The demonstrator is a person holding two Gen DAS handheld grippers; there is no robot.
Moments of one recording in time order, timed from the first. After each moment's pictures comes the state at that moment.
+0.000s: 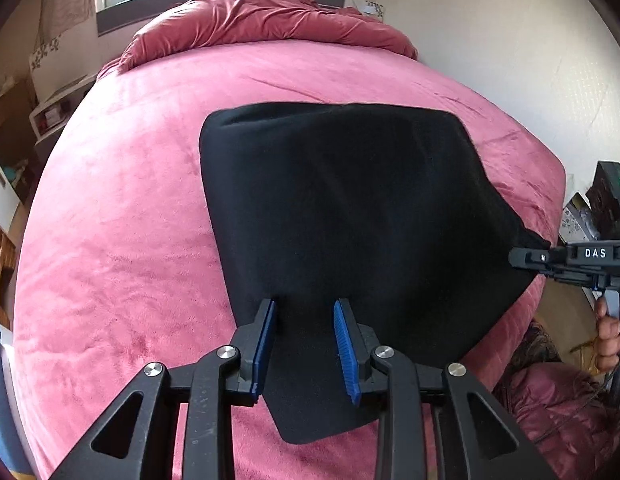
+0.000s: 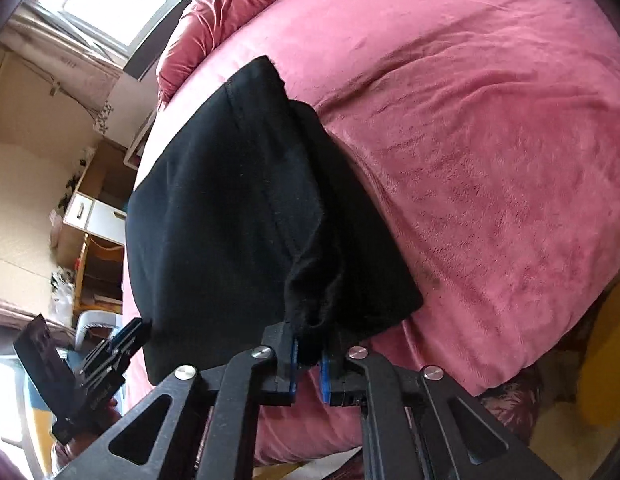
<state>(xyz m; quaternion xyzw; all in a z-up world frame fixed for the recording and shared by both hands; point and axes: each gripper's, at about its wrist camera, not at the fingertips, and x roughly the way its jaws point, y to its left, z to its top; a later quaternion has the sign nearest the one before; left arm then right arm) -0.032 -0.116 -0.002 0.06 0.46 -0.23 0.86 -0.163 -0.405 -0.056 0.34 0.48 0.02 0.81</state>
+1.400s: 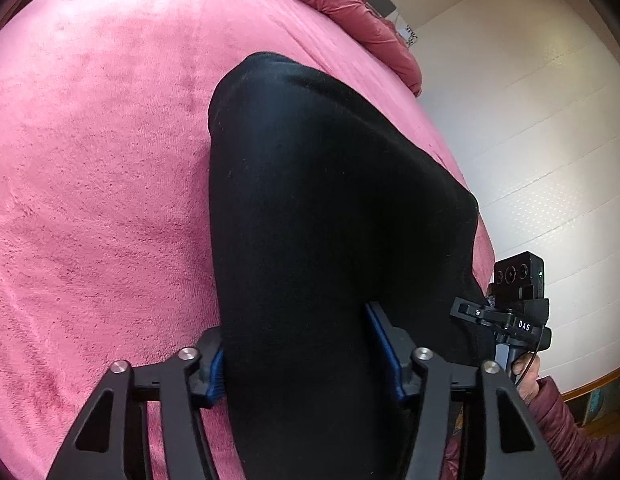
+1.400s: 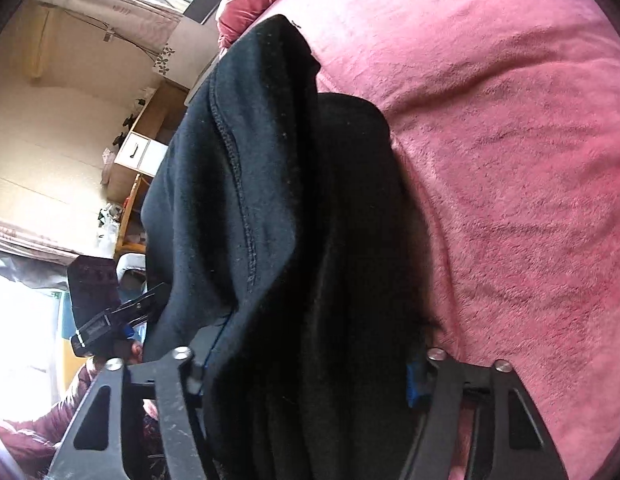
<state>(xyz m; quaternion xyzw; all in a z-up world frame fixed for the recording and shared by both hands) 0.041 -0.087 -0.054 -0.20 0.53 -0.30 0.77 -0.077 -0.417 -0.096 0.32 0.51 0.19 0.78</state>
